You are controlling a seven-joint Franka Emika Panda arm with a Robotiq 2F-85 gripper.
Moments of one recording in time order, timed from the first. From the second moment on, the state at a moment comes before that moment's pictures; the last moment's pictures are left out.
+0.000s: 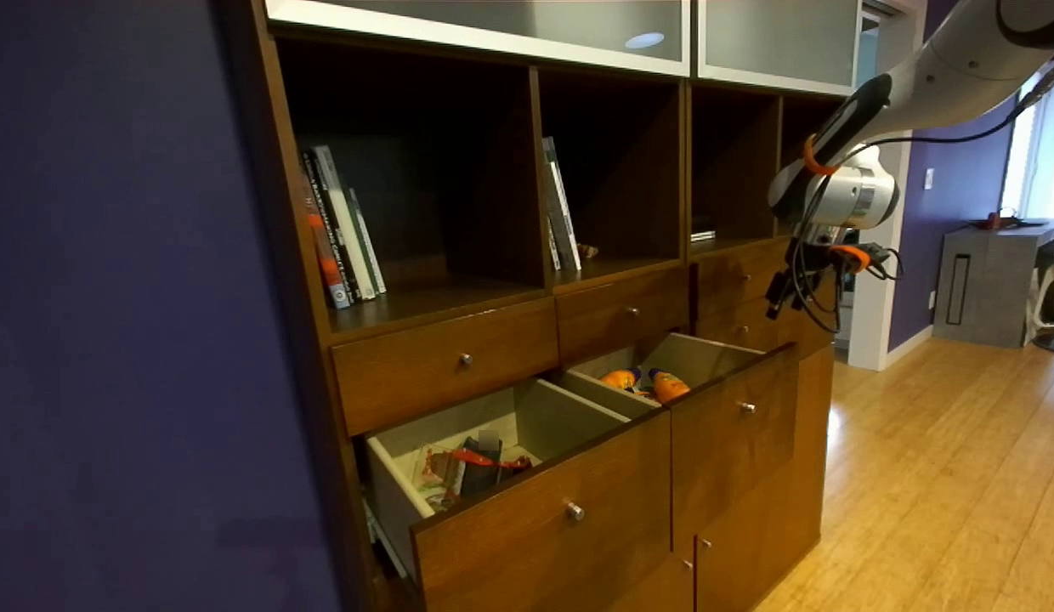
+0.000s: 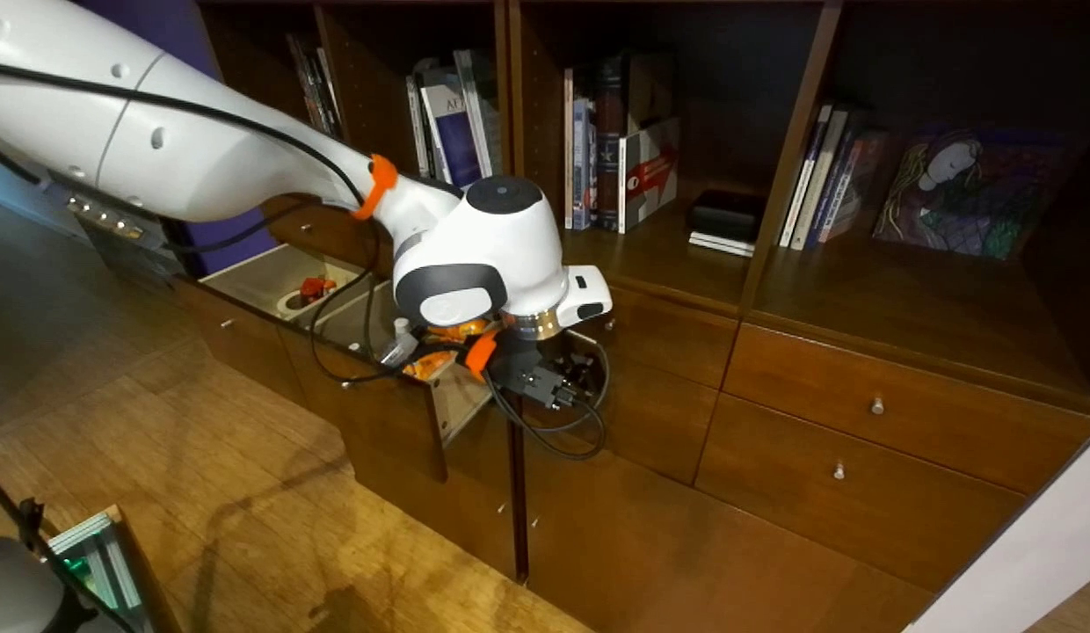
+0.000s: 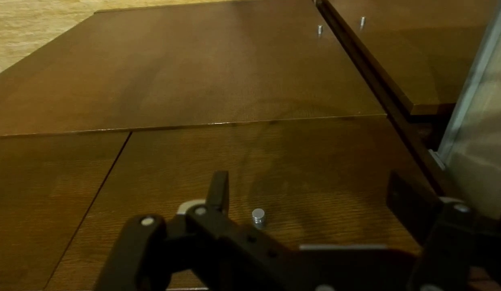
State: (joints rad) arm -0.26 0.25 -0.18 -2.00 0.32 2.52 -0.77
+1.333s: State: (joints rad) arm -0.43 0.51 0.02 -1.74 0.40 2.59 -0.83
